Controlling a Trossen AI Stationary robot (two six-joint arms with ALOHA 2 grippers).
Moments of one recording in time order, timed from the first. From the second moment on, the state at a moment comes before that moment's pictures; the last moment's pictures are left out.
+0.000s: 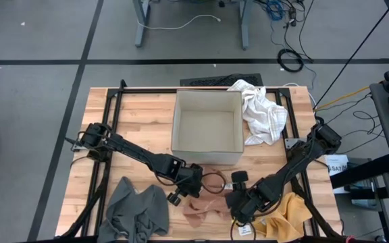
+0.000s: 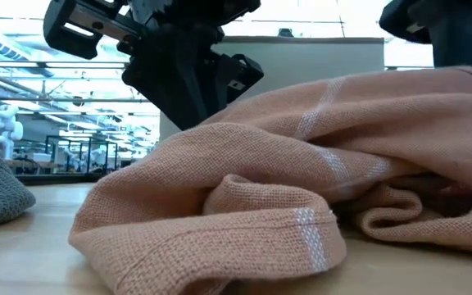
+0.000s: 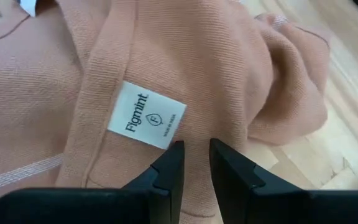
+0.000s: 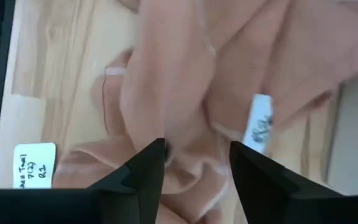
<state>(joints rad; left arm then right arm) -0.31 1.91 1.34 -0.49 0.16 0.30 0.68 1.74 1.31 -0.87 0.26 0.53</state>
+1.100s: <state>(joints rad) -0.31 1.90 1.34 -0.43 0.06 0.37 0.54 1.77 1.09 -0.25 0.43 0.62</state>
